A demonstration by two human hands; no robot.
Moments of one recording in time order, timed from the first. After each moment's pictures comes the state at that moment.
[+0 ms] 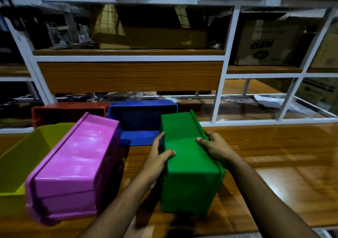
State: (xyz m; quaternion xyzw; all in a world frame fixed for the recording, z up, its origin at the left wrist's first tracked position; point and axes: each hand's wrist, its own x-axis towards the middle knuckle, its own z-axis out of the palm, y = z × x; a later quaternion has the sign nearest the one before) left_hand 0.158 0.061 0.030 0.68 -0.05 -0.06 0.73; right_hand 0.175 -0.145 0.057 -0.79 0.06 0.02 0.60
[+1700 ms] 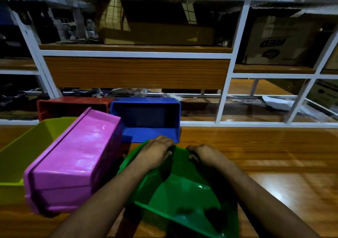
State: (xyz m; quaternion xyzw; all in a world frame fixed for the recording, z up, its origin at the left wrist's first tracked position) left_hand 0.233 0.076 0.001 0.94 -0.30 0.09 0.10; right_hand 0.207 -0.149 0.017 -0.98 -0.16 0.08 0.09
